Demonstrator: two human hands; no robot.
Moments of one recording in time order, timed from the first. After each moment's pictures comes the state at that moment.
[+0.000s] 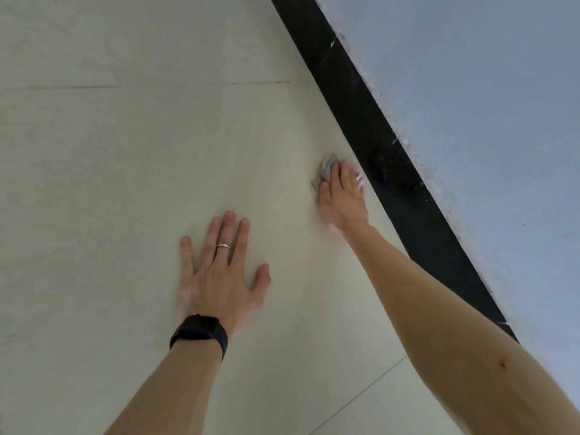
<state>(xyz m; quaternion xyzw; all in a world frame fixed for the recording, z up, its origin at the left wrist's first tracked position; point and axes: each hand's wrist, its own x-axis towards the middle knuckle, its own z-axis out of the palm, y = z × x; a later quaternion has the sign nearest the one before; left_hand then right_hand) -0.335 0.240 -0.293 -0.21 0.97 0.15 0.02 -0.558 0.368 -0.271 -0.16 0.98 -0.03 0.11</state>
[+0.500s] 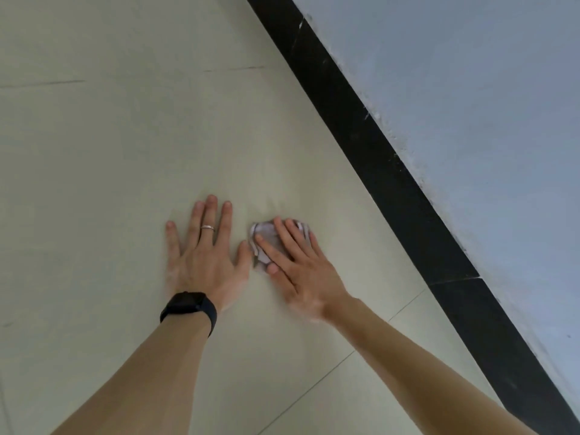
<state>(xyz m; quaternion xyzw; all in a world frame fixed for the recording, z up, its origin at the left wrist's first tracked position) -0.332 0.239 -0.287 -0.21 0.97 0.15 0.04 -0.392 0.420 -0.266 -0.40 0.90 -0.07 0.14</state>
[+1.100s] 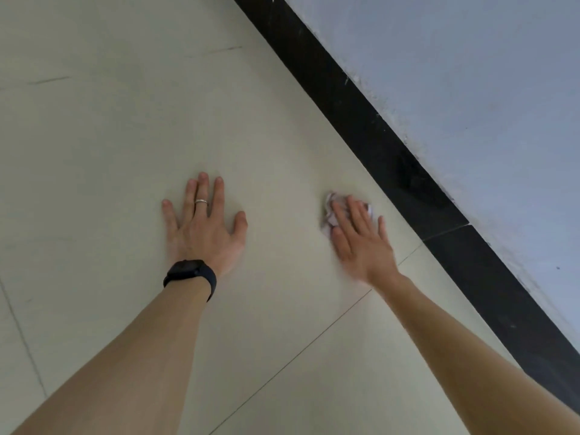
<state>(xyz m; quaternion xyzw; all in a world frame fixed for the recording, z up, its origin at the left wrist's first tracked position) -0.332 0.239 -0.290 -0.21 0.97 0.14 0.03 -0.397 0.513 -0.271 -0.15 0.98 -0.02 0.14</state>
